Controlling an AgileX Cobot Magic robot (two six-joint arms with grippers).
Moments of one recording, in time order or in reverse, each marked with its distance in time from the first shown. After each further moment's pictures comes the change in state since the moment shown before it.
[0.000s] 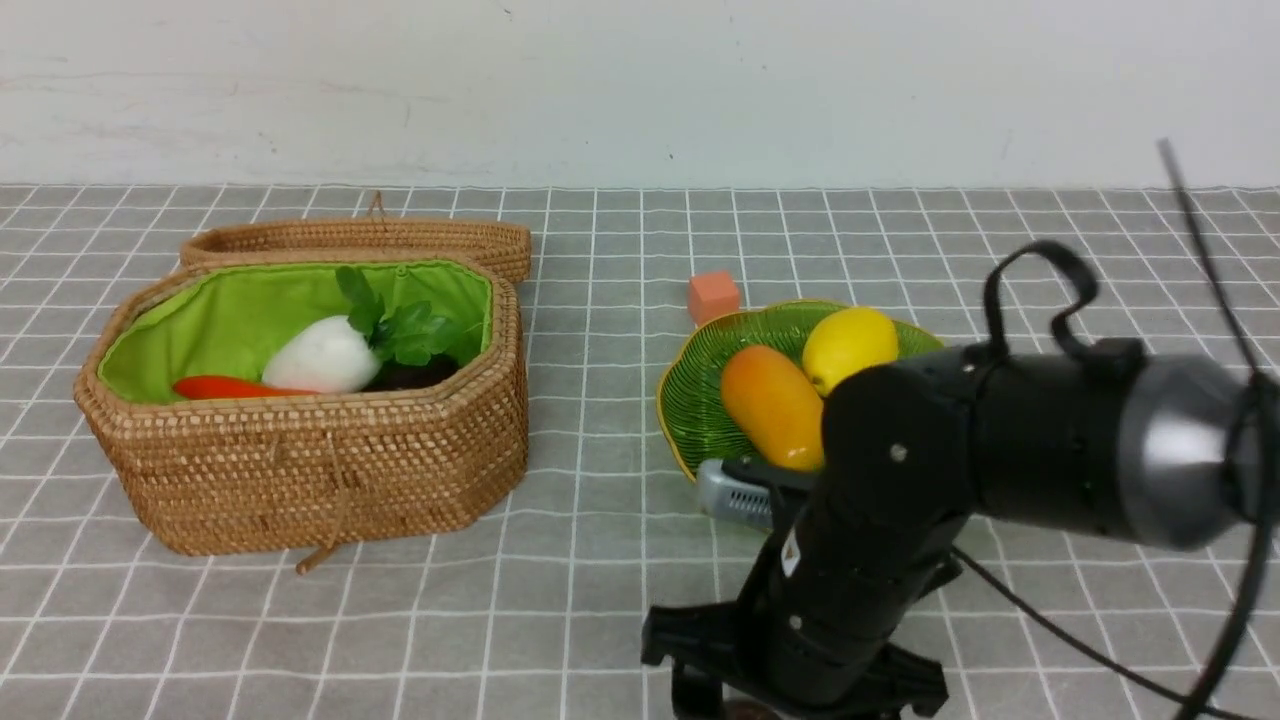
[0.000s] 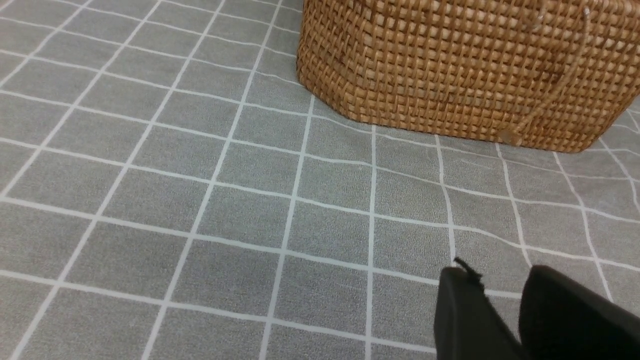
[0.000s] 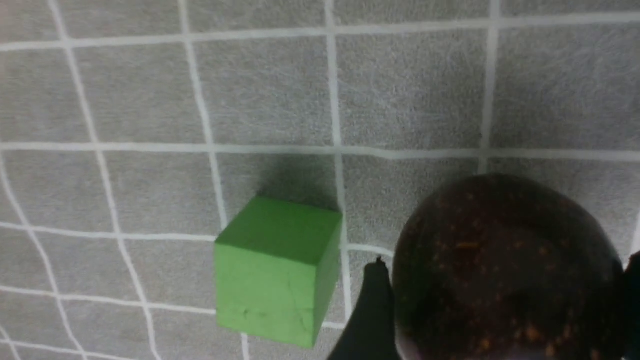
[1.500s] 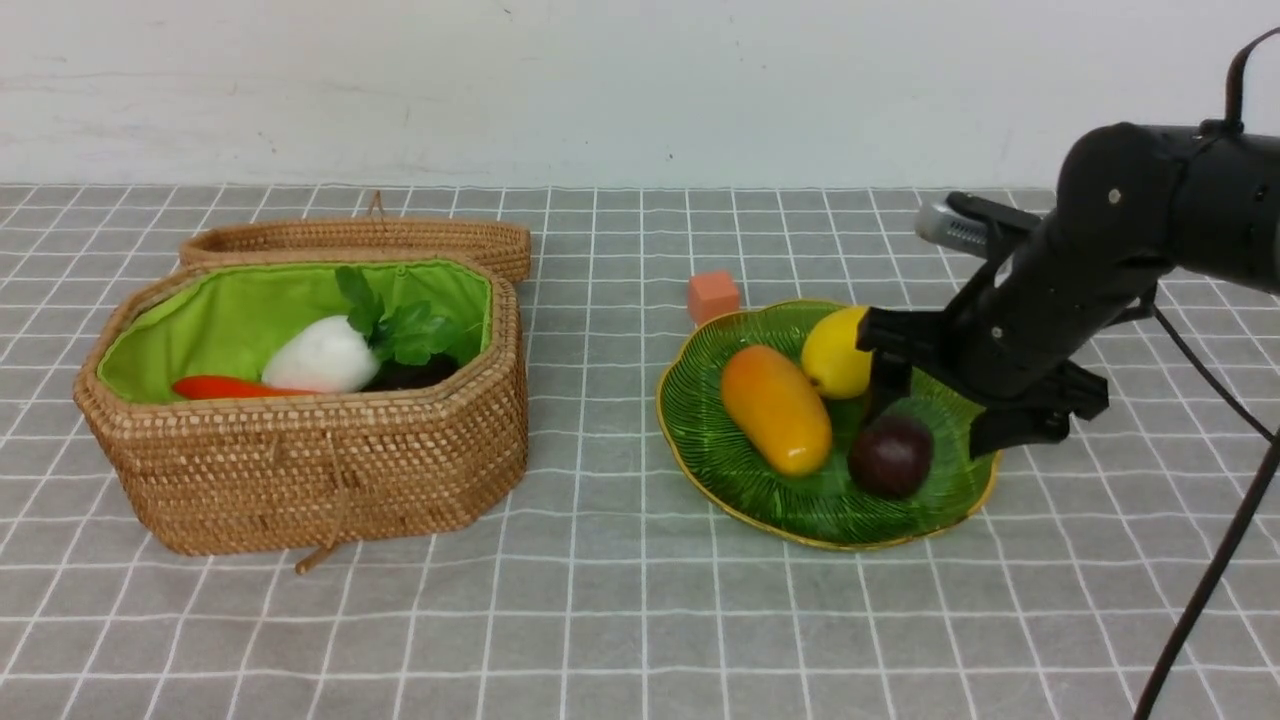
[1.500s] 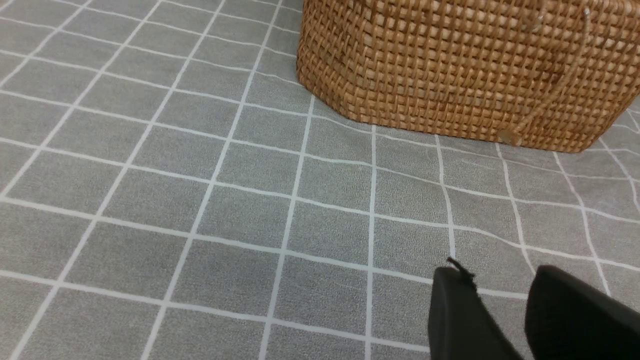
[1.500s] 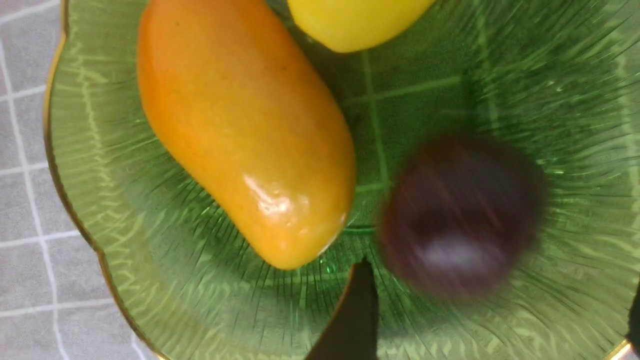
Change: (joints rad) right arm -0.455 0.076 -0.289 -0.155 -0.047 -0.207; left arm 0.000 0.000 0.000 0.000 0.000 0.000
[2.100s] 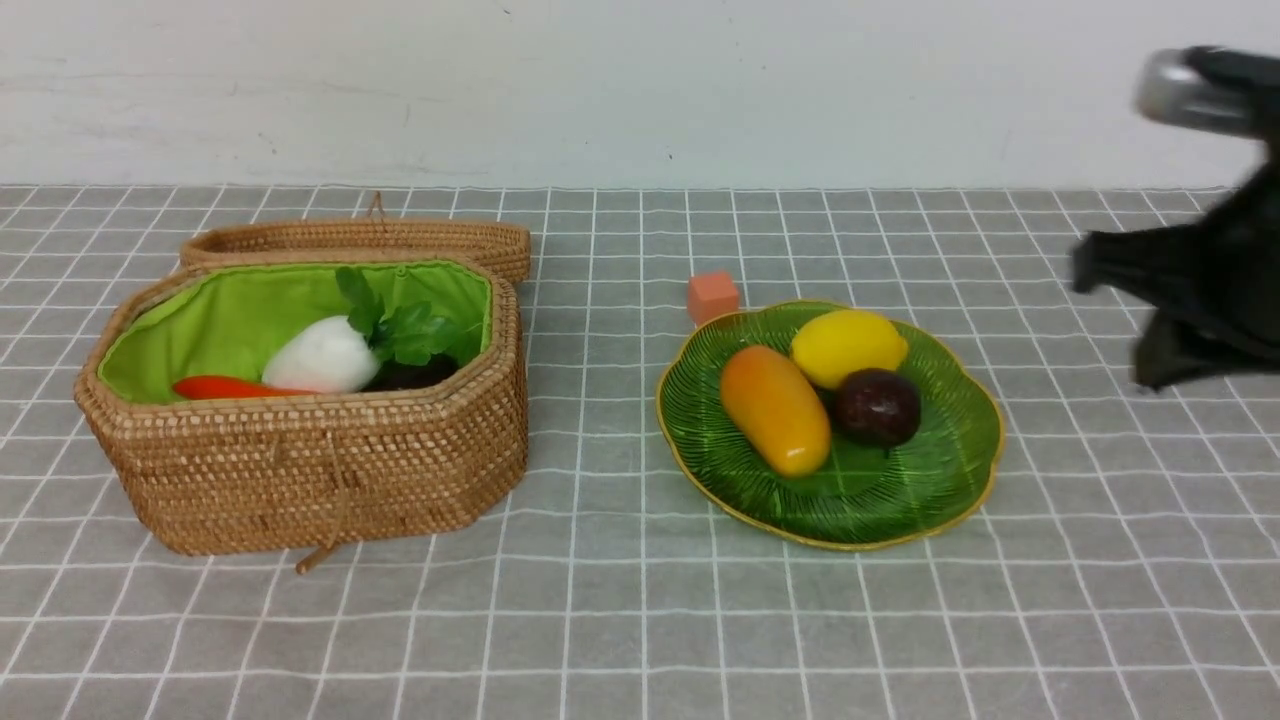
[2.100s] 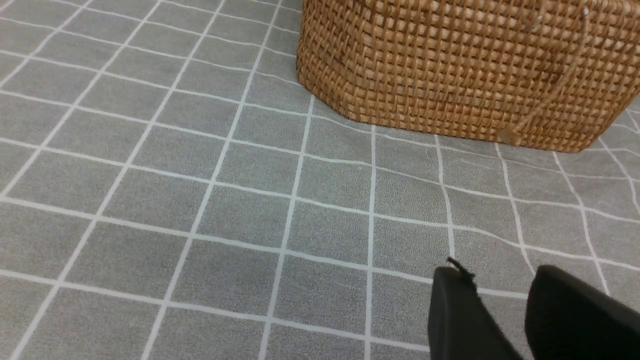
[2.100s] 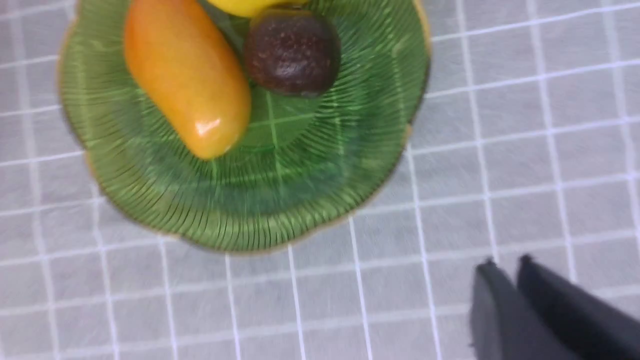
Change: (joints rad) right arm 0.000 -0.522 0.159 -0.217 0.241 0.049; left arm 0.000 0.000 0.000 0.000 0.000 0.001
